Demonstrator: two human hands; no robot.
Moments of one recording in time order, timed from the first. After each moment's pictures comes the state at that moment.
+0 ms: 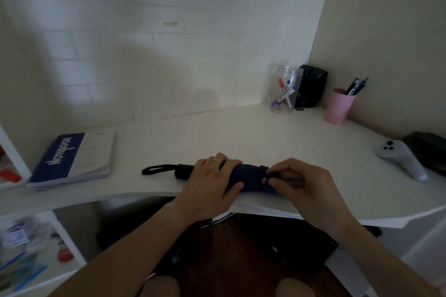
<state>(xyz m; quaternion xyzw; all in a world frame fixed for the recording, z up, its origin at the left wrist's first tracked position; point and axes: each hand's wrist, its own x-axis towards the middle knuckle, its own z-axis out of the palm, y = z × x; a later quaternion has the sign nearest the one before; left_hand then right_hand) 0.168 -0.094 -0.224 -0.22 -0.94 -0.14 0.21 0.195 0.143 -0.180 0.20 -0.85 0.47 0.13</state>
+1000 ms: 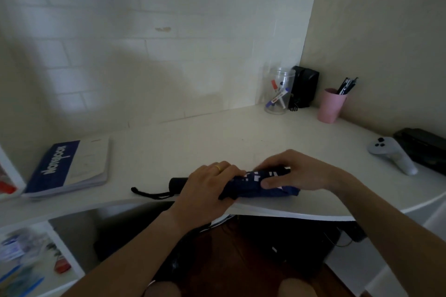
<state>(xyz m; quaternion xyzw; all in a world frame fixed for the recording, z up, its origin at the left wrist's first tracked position) 0.176 -0.096 -0.215 -0.30 -0.91 -0.17 0.24 0.132 0.156 -0.147 0.30 -0.91 0.27 -0.13</state>
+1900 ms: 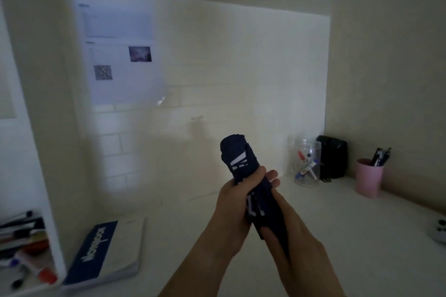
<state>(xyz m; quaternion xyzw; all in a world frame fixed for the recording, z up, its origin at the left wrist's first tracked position) 0.161 -0.069 -0.058 -0.07 -0.49 -0.87 0.01 0.198 0.057 -0.123 0.20 -0.85 0.38 0.29</state>
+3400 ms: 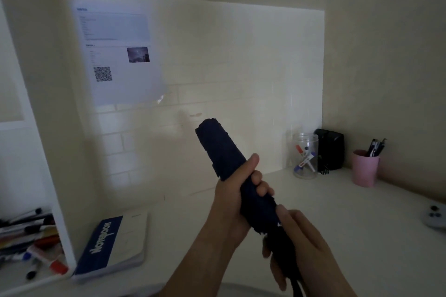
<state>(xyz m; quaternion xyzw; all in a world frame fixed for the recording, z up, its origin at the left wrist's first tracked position) 0.188 -0.060 -0.051 -0.11 -0.42 -0.90 0.01 0.238 0.059 -0.098 0.08 -0.59 0.80 -0.04</state>
